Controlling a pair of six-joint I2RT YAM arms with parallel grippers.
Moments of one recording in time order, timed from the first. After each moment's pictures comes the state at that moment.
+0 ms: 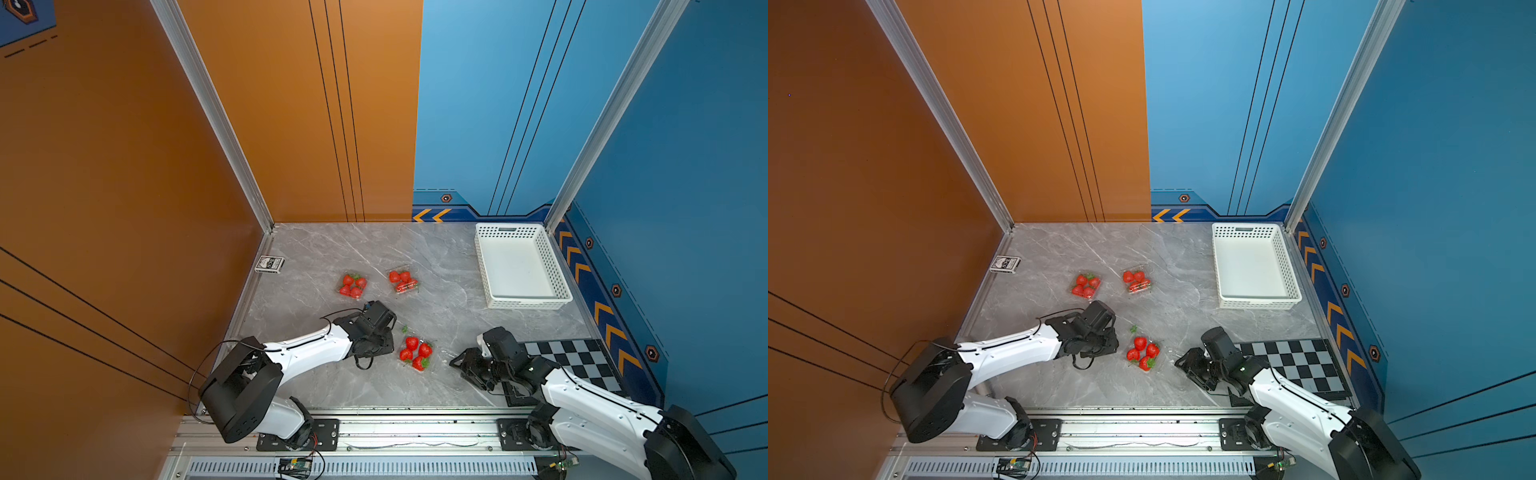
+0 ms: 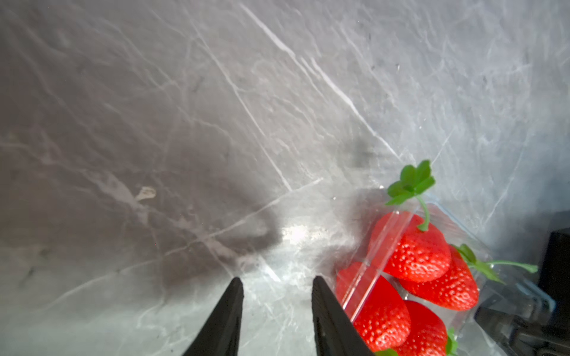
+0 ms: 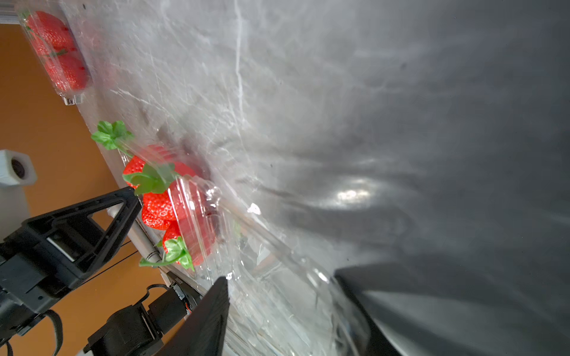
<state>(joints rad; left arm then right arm) -0.72 1.42 0.73 -0.43 -0.01 -0.91 0.62 0.97 0.28 -0.22 -0.35 1.23</state>
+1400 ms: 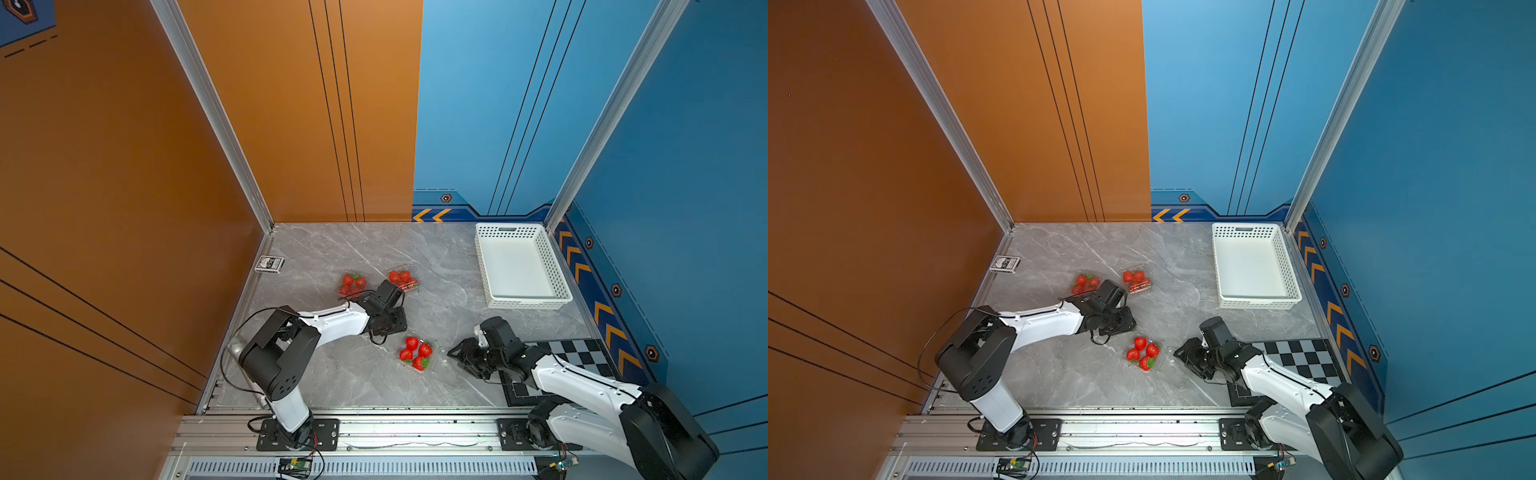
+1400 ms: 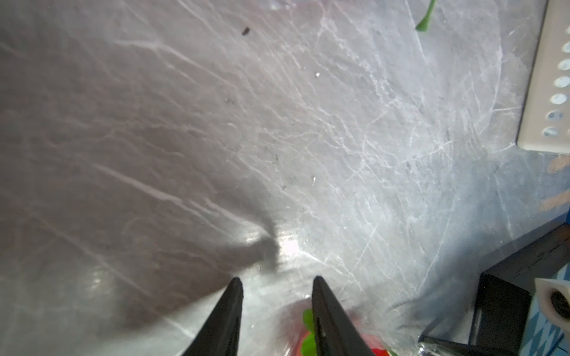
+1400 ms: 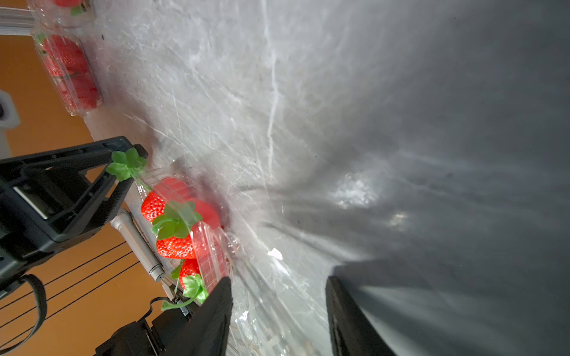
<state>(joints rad) -0.68 1.70 0.94 -0.28 0.13 -0.83 0.56 1.12 0.34 -0.14 -0.38 1.17</state>
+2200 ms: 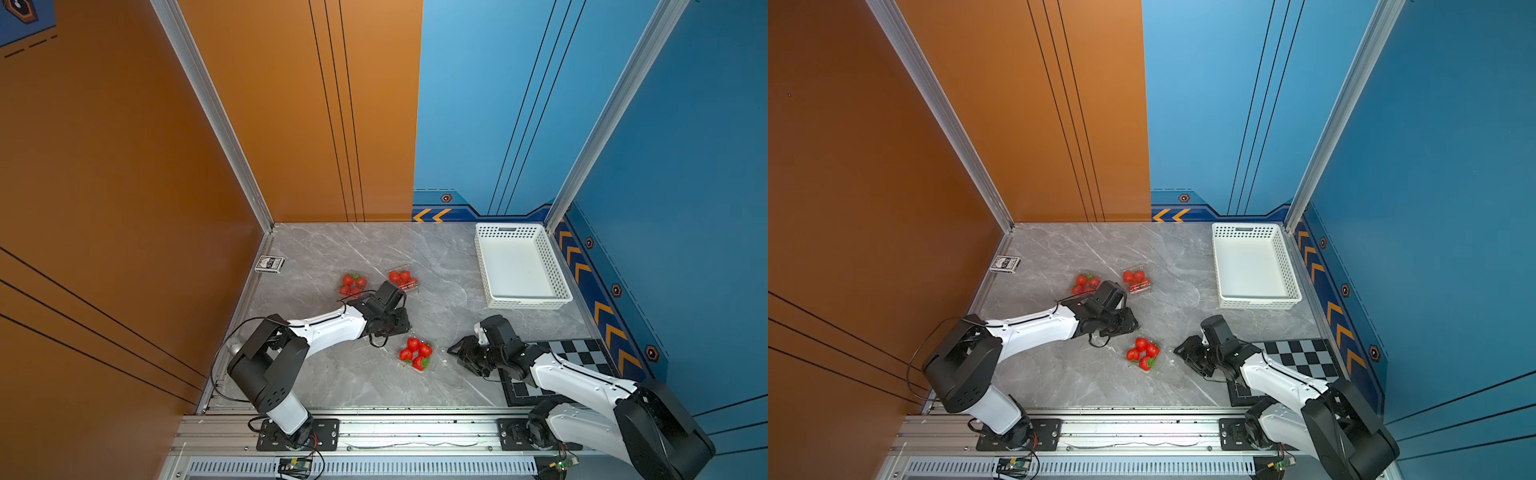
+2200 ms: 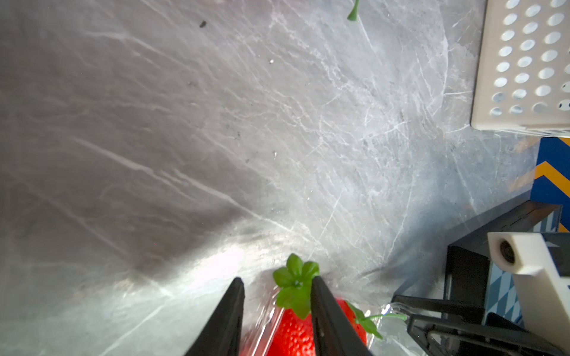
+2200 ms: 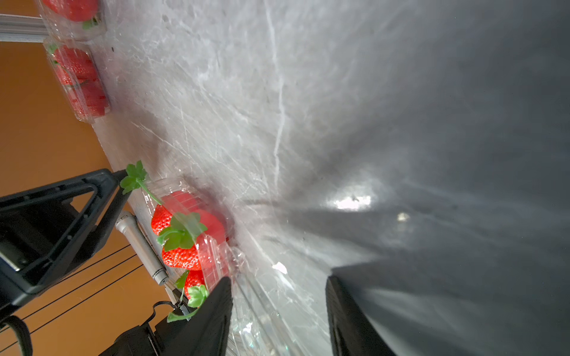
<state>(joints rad) -0.70 1.60 0.91 -0.31 0.13 -0.84 0.54 1.15 0.34 -0.10 -0.39 1.16</state>
